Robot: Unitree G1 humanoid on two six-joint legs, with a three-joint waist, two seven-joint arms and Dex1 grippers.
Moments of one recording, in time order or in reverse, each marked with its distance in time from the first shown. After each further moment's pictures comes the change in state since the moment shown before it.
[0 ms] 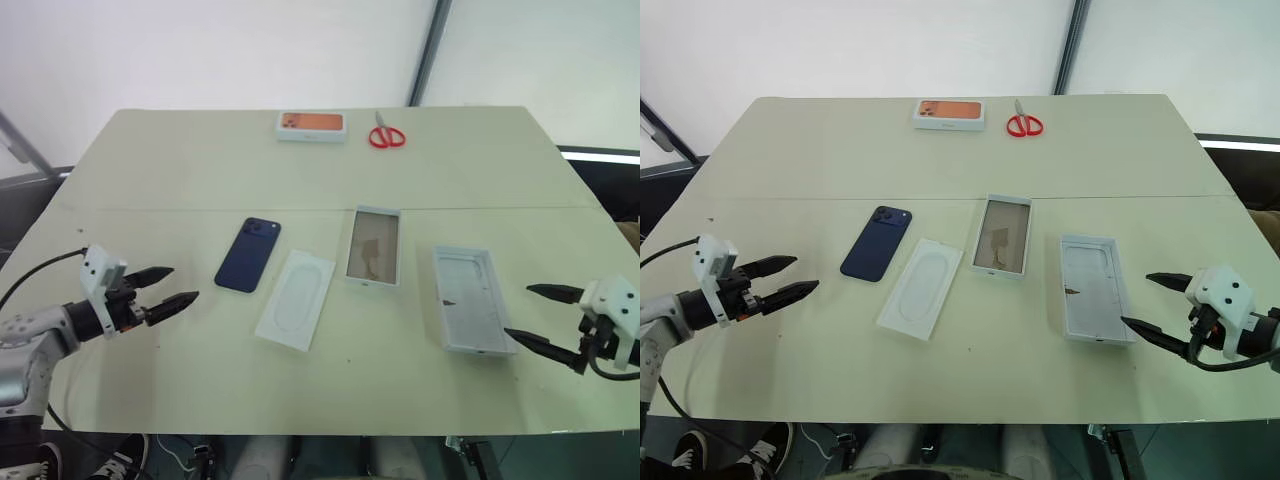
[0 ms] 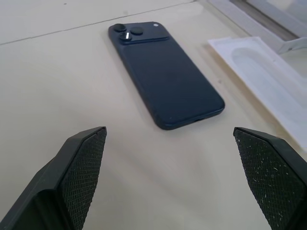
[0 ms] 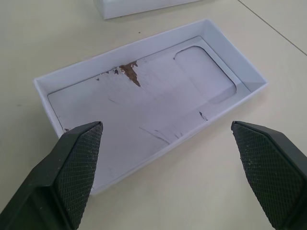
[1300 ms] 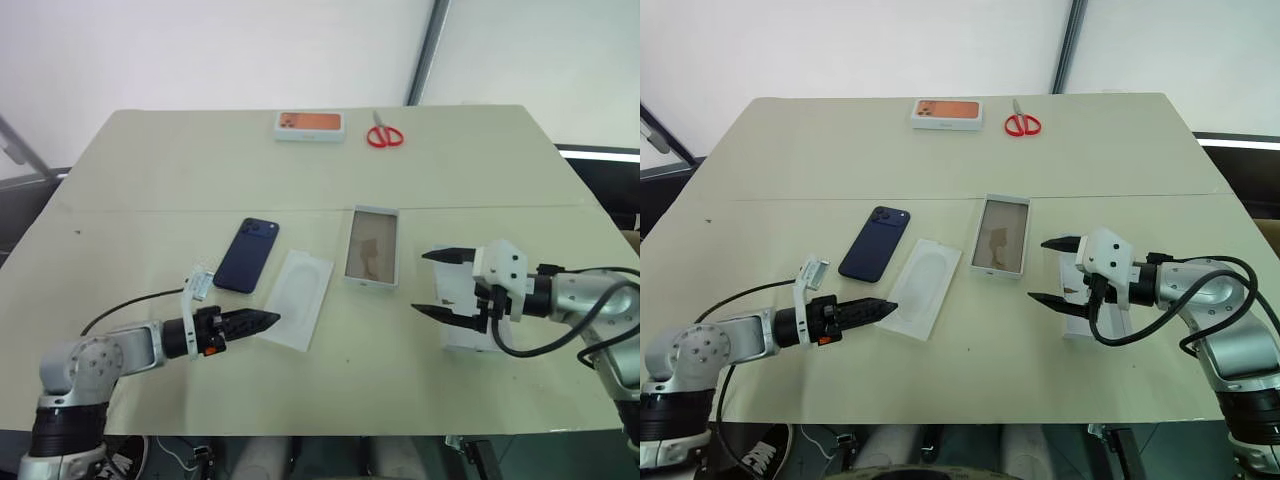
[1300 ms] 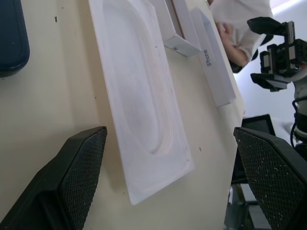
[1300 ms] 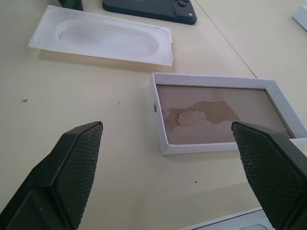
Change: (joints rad) left arm -0.097 -0.212 -0.112 -0.166 -0.456 0.780 0.301; right arm -0.376 0.042 0.412 -0.194 -0.012 0.103 -0.074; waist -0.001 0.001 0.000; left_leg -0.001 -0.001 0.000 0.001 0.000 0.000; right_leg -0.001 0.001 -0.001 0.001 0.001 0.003
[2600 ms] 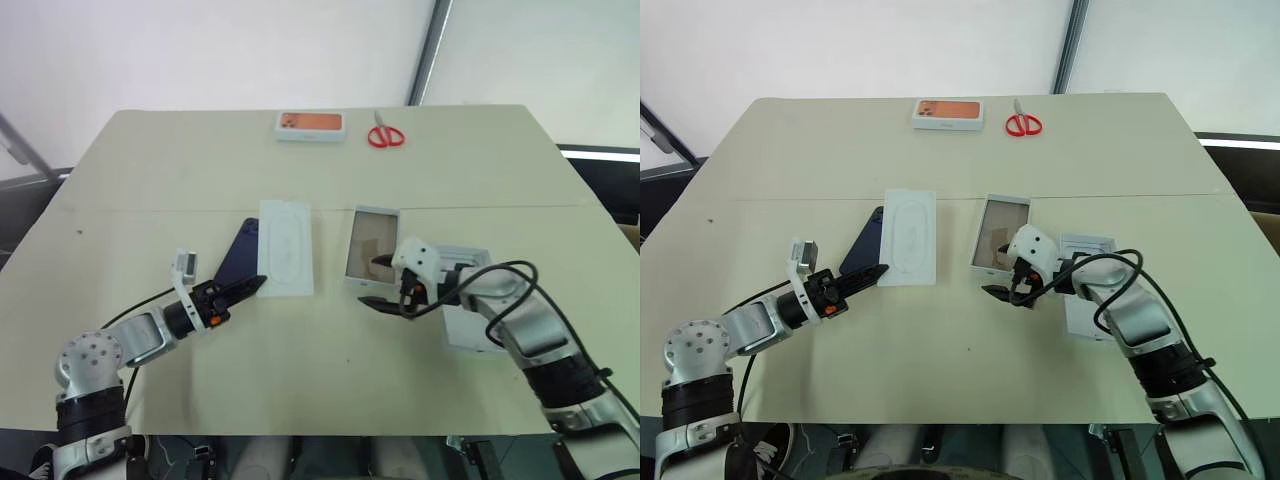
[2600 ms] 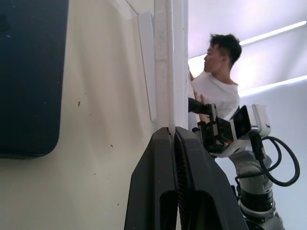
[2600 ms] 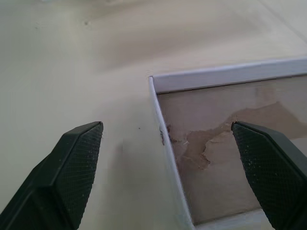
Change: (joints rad) left arm -0.100 -0.168 0.203 0.141 -0.257 0.059 0.318; right arm -0.257 0.255 0.339 0.219 -0.173 0.190 -0.155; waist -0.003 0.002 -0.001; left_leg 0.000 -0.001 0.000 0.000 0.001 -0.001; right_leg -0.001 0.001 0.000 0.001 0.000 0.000
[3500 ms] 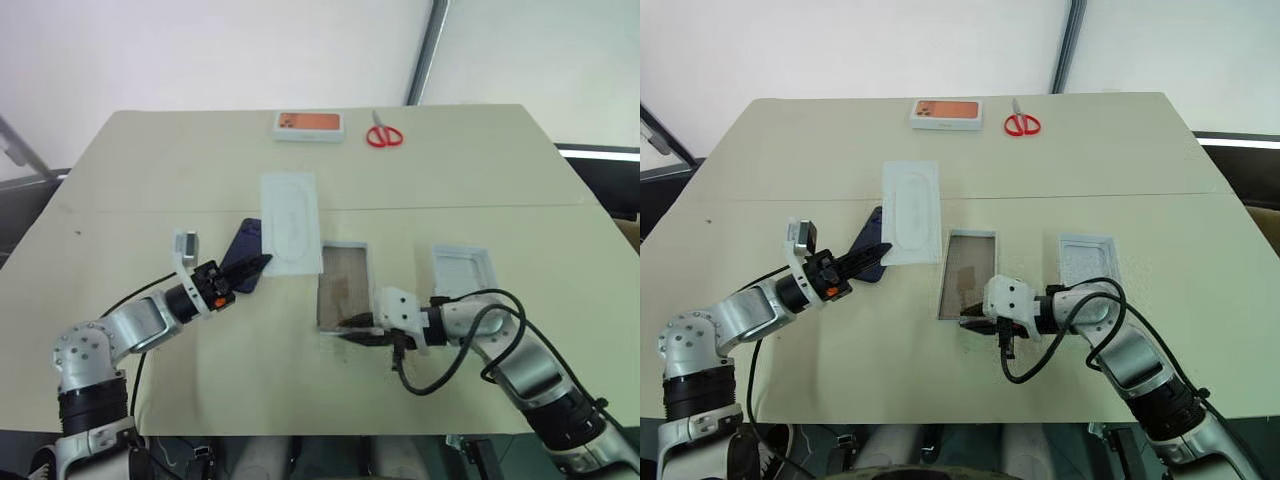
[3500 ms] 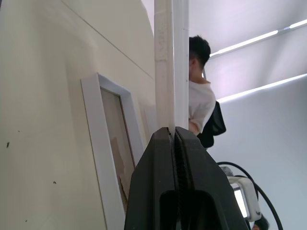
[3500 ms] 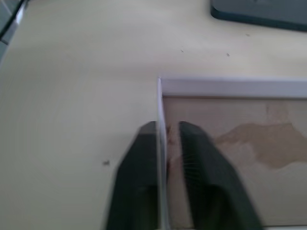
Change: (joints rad) left arm -0.039 -0.002 -0.041 -0.031 -0.301 -0.040 0.240; right arm 0.153 -0.020 0.085 -0.241 -0.018 -0.123 0.124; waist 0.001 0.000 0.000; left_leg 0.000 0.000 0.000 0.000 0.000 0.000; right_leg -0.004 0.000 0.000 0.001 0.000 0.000
